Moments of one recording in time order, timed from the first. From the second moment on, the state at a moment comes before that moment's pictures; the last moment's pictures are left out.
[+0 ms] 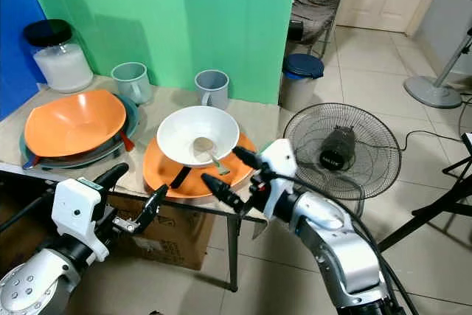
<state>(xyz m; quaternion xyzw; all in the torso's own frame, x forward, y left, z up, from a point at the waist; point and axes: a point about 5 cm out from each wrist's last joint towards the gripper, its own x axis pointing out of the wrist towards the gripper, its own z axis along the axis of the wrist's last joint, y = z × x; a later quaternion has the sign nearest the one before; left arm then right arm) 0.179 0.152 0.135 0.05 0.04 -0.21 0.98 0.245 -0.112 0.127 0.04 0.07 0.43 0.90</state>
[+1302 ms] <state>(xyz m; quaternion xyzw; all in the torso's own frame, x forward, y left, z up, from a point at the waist) 0.176 0.153 0.133 0.05 0.06 -0.21 0.98 0.254 -0.096 0.115 0.03 0.09 0.36 0.93</state>
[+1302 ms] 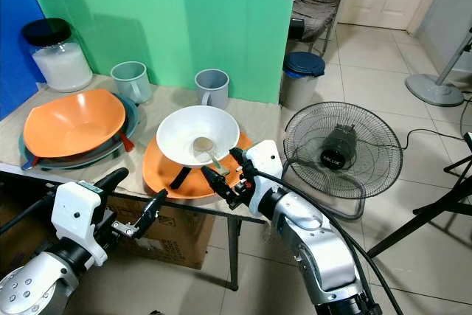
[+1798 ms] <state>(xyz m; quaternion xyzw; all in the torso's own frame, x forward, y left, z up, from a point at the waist) 0.177 0.153 0.134 0.05 0.06 -0.21 0.98 0.256 -0.095 0.115 0.03 0.09 0.37 0.93</state>
